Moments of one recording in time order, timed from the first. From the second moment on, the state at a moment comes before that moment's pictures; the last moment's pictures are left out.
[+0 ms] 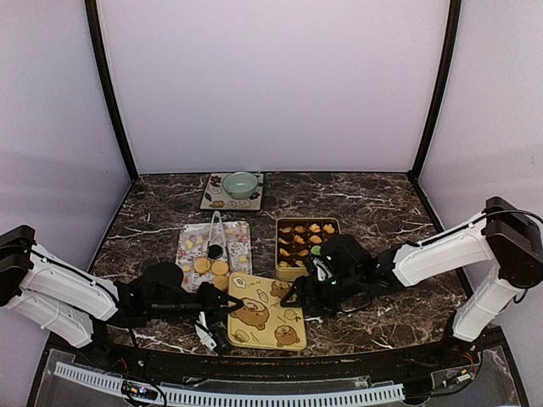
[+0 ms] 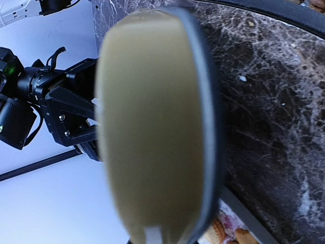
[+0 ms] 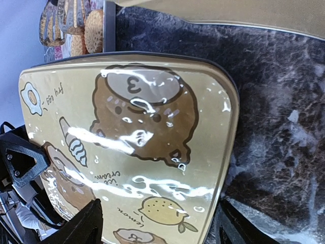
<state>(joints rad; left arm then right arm) -1.08 1.30 0.27 0.57 0.12 1.75 1.01 1.61 0.70 0.07 -0.39 1.07</state>
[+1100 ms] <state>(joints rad) -1.08 1.22 0.55 0.54 0.02 1.75 0.81 1.13 0.48 0.36 -0.56 1.13</state>
